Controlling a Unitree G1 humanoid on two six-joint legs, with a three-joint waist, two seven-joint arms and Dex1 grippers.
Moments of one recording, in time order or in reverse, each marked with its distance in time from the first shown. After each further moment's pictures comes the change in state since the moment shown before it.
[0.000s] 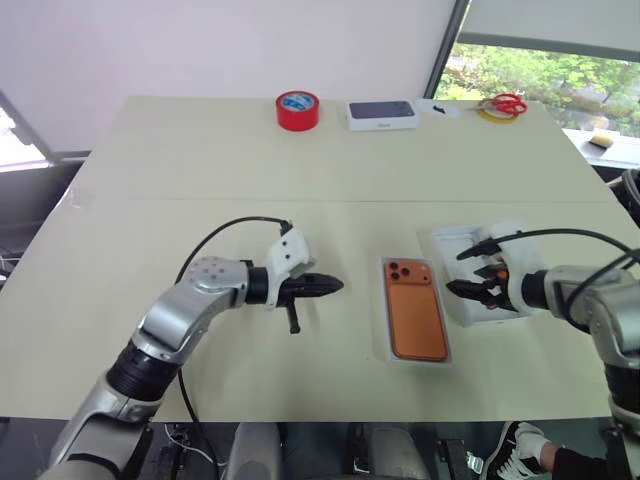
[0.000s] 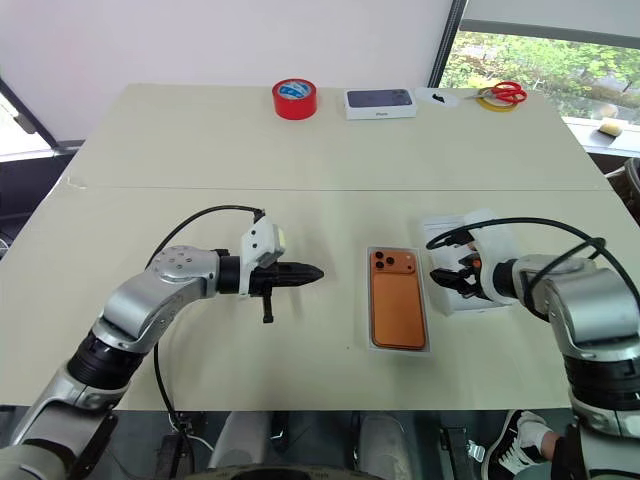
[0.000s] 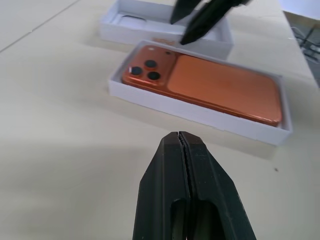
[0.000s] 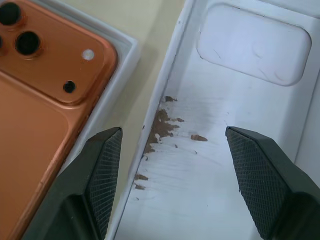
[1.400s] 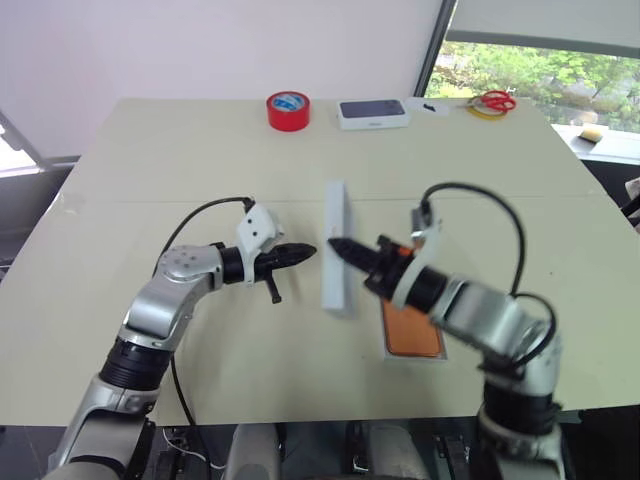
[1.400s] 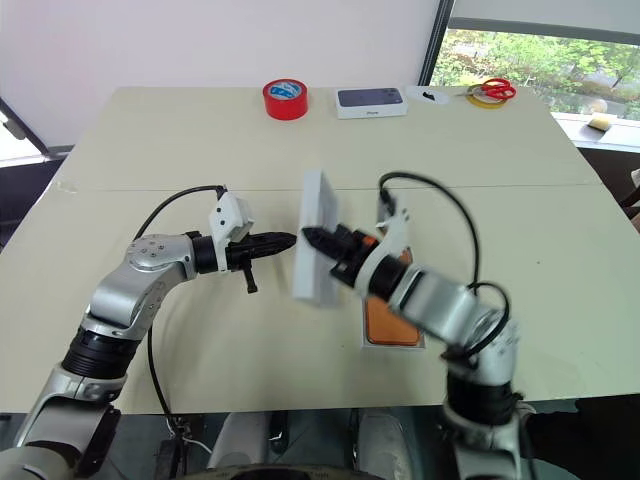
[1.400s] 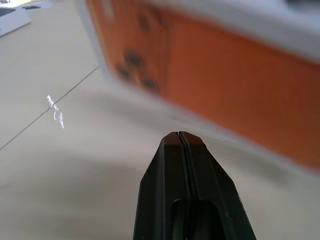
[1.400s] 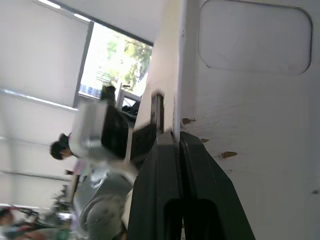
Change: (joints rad) left arm -0.017 -0.055 0.165 0.169 0.069 -0.143 0.024; right arm 0.152 0.664 0.091 -0.242 1.595 -0.573 -1.423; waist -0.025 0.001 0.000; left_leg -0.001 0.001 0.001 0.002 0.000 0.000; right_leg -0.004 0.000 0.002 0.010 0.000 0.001
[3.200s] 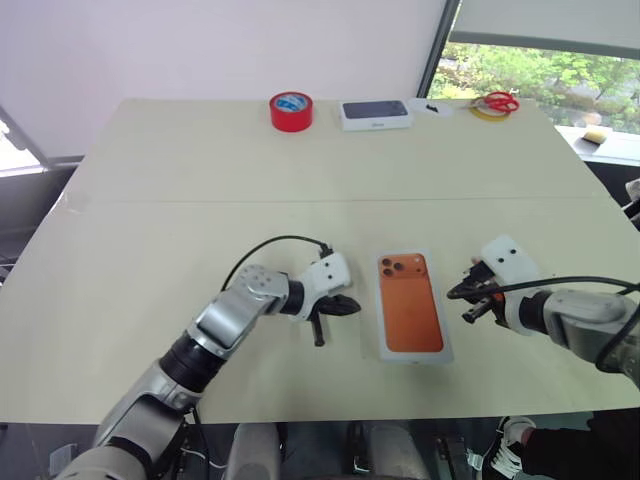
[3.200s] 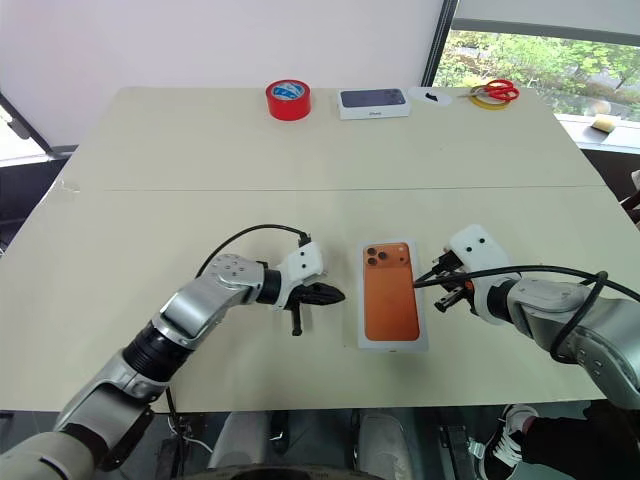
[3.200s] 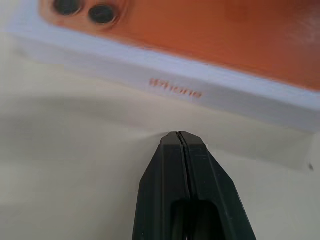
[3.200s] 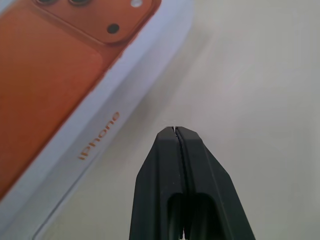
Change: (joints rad) left arm -0.086 -0.155 -0.349 0.059 0.167 0.189 -0.007; right arm 0.128 -0.961 -0.057 0.015 -1.064 0.227 1.006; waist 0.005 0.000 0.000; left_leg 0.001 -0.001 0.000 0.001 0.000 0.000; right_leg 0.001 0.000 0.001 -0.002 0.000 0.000
